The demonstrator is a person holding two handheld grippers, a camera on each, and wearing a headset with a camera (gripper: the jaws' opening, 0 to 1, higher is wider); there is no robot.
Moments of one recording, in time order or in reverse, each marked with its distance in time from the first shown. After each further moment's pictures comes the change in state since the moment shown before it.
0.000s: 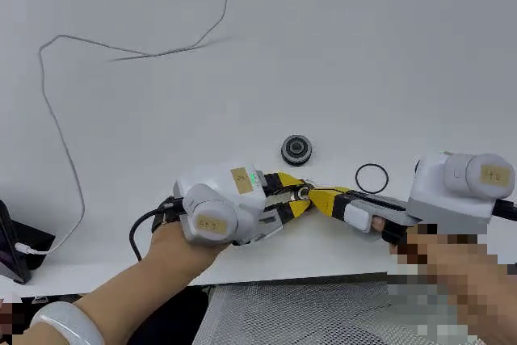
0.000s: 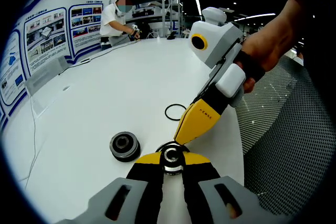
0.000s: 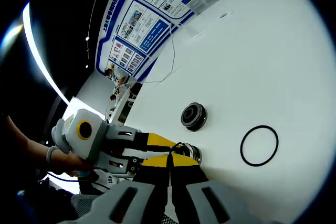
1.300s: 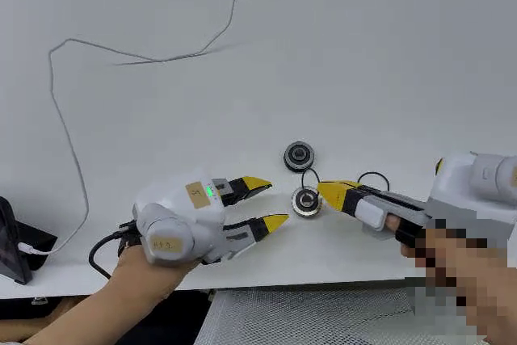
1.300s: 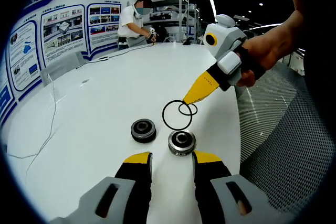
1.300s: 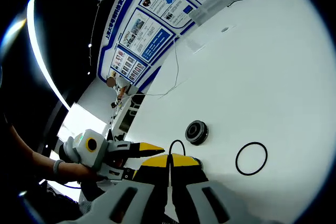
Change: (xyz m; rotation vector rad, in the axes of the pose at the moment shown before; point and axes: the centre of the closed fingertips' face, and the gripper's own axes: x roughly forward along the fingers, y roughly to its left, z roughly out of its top) left arm -0.042 0.014 -0.011 -0.094 -0.047 0.108; right arm -0.023 0.004 0.028 -0.007 -0.080 -0.003
